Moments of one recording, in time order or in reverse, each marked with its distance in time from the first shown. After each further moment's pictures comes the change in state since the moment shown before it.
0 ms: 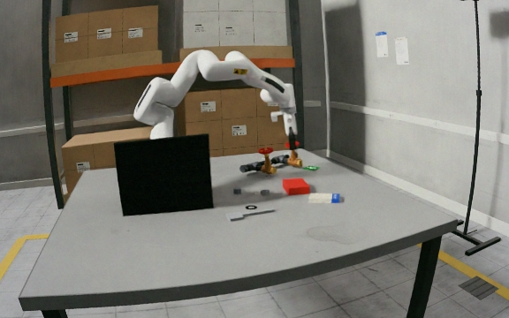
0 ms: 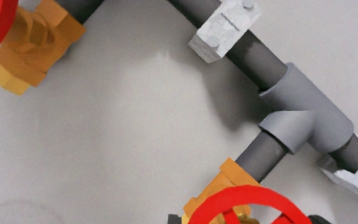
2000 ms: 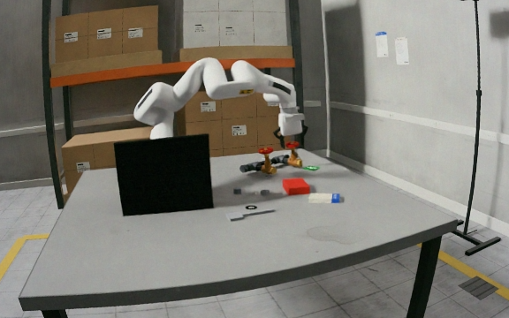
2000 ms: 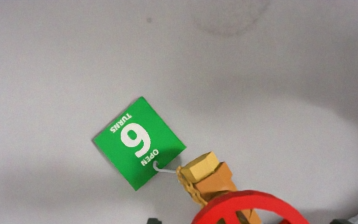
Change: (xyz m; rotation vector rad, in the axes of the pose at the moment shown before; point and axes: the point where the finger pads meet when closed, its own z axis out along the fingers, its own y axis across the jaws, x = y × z) arm 0.000 -0.001 0.001 -0.019 0.007 -1.855
